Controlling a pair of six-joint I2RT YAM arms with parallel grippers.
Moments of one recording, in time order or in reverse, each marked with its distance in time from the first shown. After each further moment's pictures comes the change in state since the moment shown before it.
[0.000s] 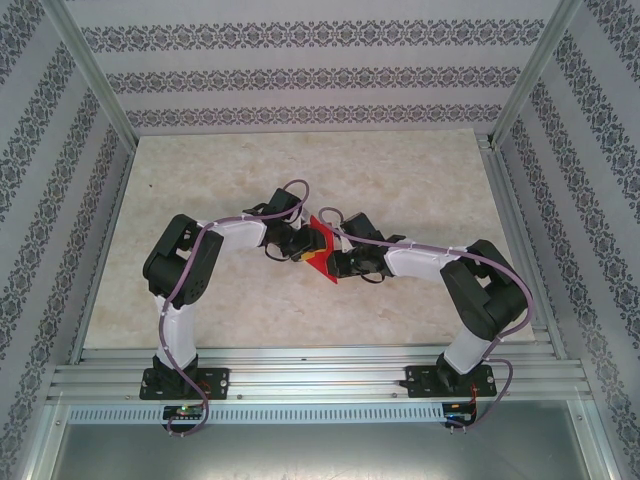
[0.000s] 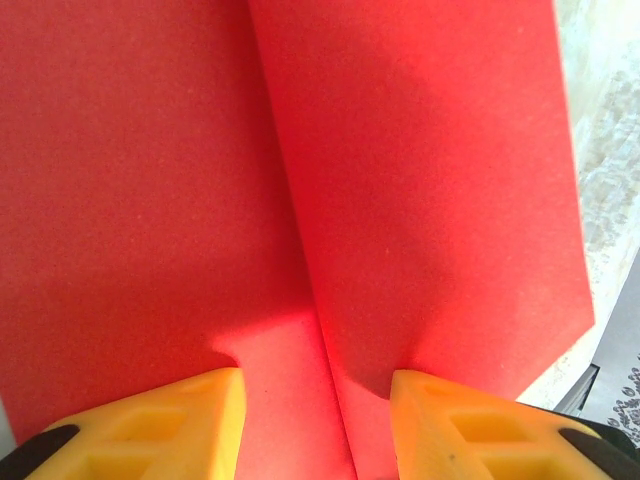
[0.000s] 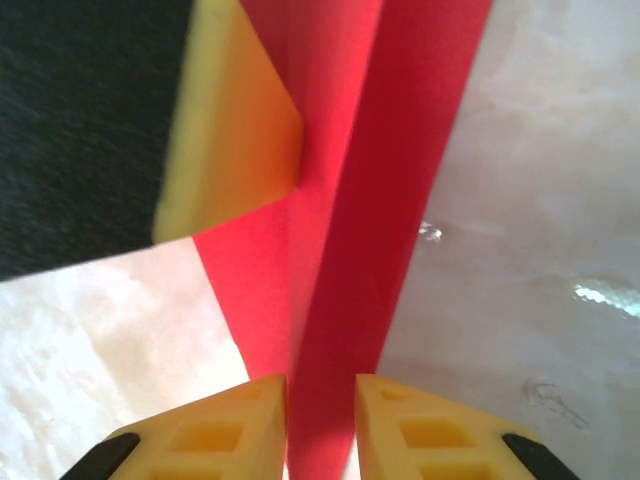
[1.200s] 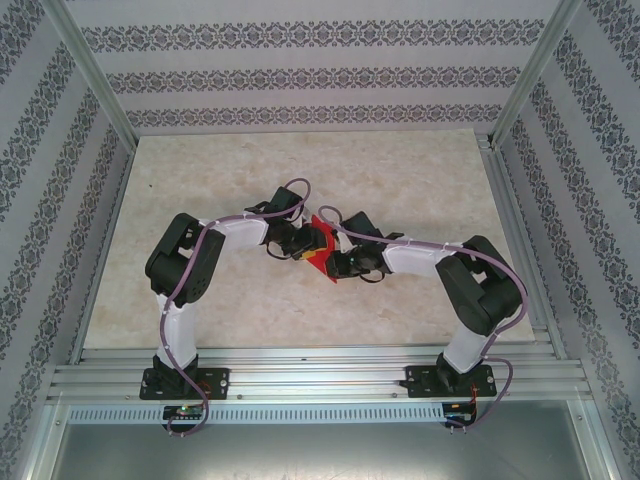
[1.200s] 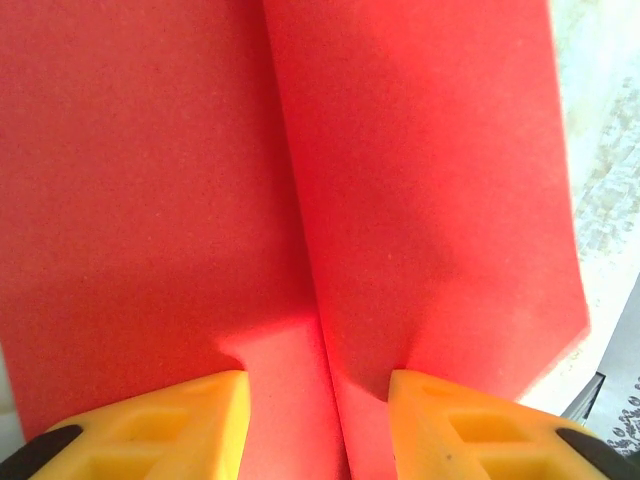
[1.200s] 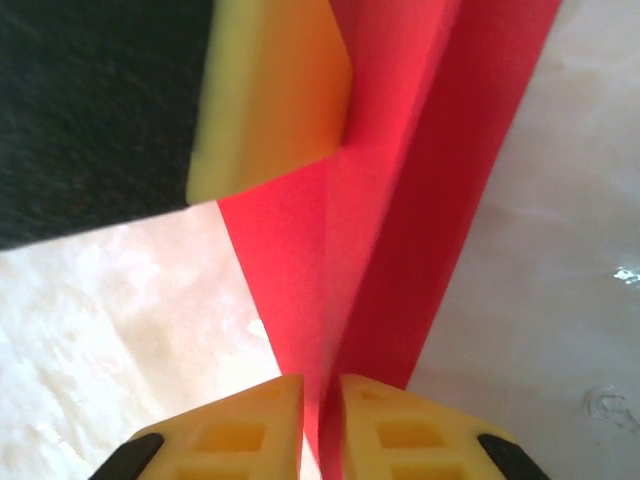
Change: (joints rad) left arm -0.002 0.021 0.032 -0.023 -0.017 0.000; right arm -0.026 0.030 0.015 -0.003 -0.112 0.012
